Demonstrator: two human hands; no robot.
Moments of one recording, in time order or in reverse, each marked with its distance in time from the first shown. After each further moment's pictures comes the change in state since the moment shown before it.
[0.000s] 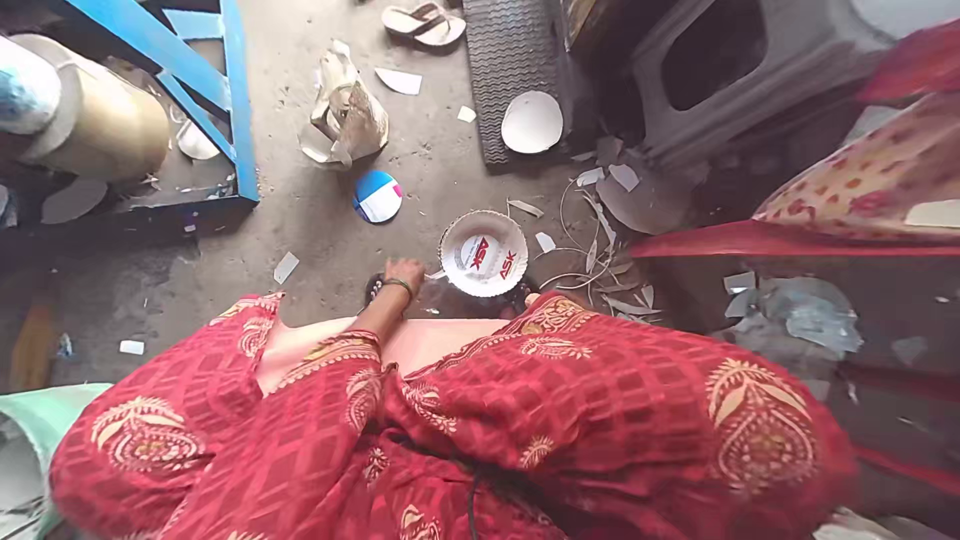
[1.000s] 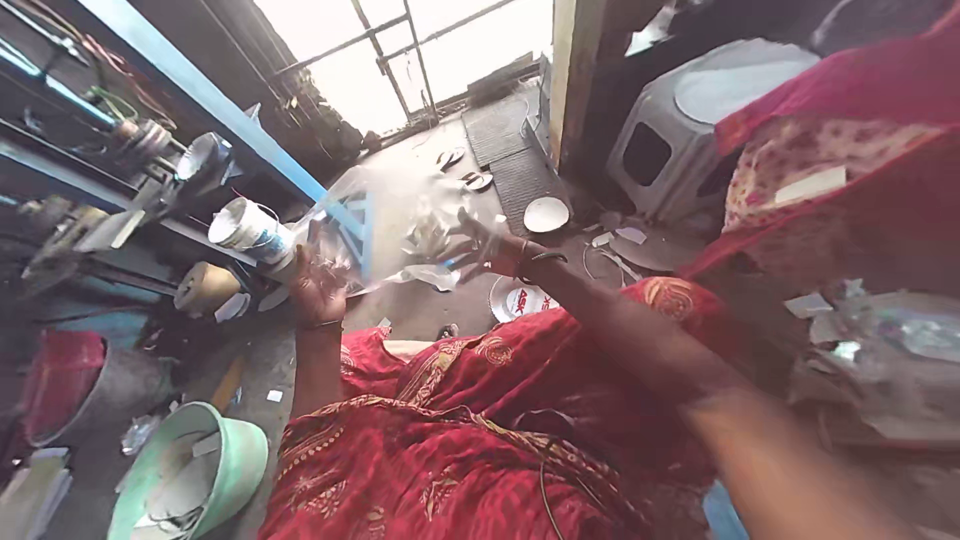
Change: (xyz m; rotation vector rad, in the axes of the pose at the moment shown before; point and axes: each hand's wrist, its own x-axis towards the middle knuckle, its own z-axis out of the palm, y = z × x) left_hand -0.357 -0.019 -0.156 -1.812 1.188 0.697; right_hand -0.116 -0.195 0.017 0.735 -0.284 -0.946
